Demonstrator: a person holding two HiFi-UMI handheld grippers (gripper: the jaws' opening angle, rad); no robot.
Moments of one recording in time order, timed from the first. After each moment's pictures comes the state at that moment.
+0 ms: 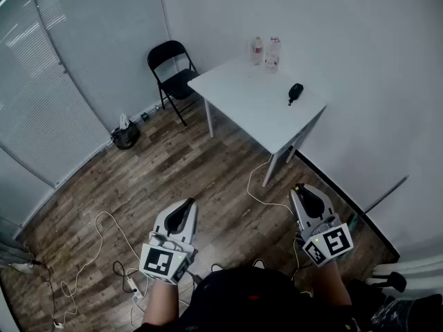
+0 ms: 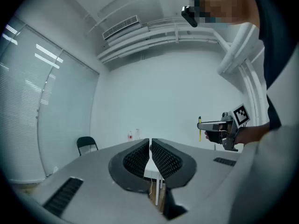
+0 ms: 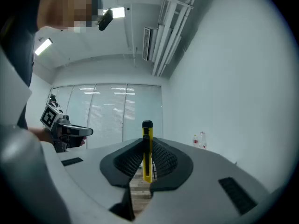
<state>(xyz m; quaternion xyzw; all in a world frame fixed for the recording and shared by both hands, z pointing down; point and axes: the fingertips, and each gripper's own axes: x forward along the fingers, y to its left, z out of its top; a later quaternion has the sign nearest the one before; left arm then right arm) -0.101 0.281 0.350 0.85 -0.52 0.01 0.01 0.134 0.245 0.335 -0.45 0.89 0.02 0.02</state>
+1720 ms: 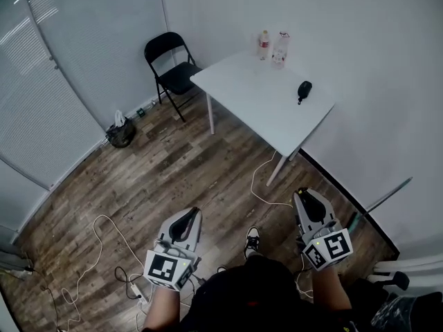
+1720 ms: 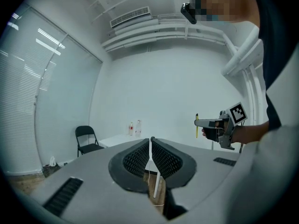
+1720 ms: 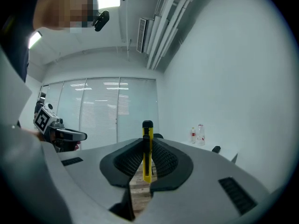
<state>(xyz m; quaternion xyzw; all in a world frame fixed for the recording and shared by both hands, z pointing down) -0.172 0.222 0.407 0.86 -0.50 0.03 0.06 0.067 0.183 0.376 -0.48 0.88 -0.01 0.00</state>
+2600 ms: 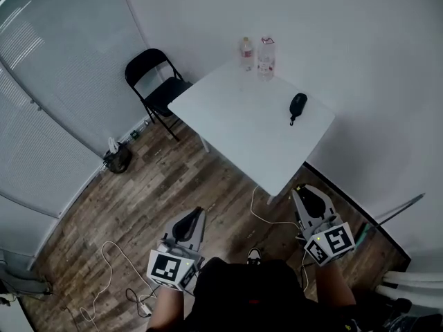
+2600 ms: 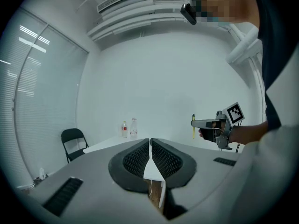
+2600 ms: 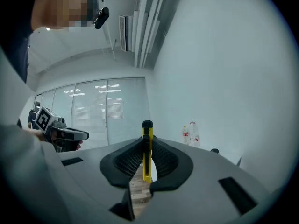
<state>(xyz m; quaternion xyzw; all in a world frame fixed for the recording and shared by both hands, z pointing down) -0.037 -0.020 0.393 0.87 -0.48 0.07 0.06 0.191 -0.056 0.388 -0.48 0.87 -0.05 0.02</state>
